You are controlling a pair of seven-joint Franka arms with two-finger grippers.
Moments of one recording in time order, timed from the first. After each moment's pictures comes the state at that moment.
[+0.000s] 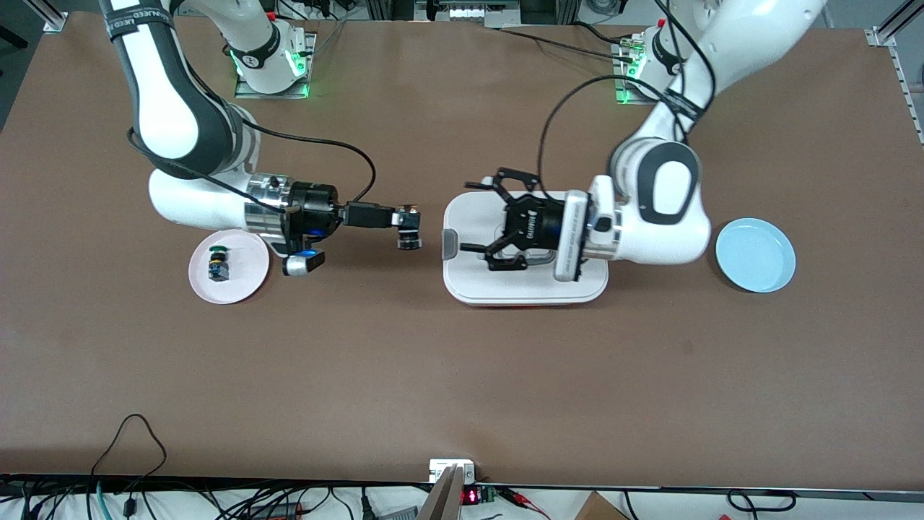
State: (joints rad) left arm 0.01 0.52 -0.45 -1.63 -1.52 1.89 1.48; right arm 0.43 0.30 -0.10 -1.80 1.58 1.96 -0.08
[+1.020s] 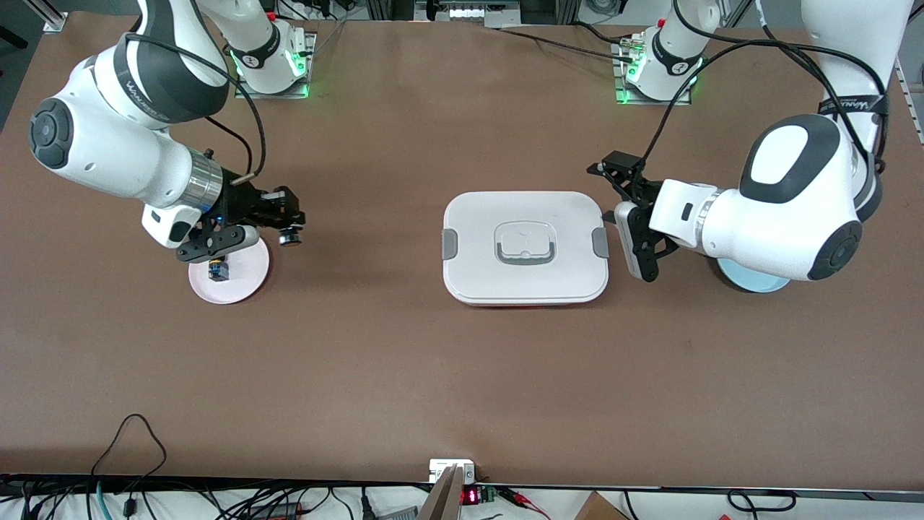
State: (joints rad) left arm 0.13 0.47 -0.44 -1.37 -0.40 1.38 0.55; right arm 0.35 0.17 -0.12 -1.79 0.29 1.90 -0.06
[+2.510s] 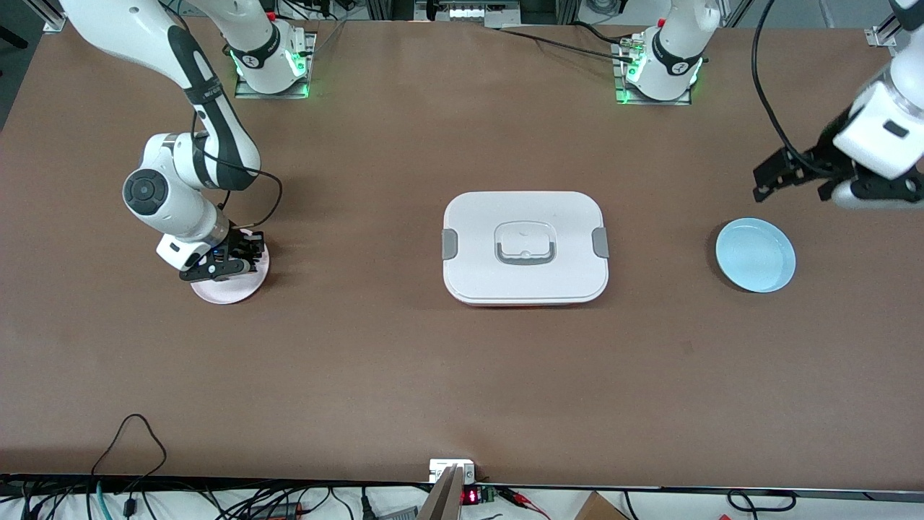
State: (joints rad) left arm -0.01 -0.04 -0.10 -1.65 0.00 1.66 -0.14; right arm 0.22 0.36 -0.14 -2.21 0.05 2.54 -0.14
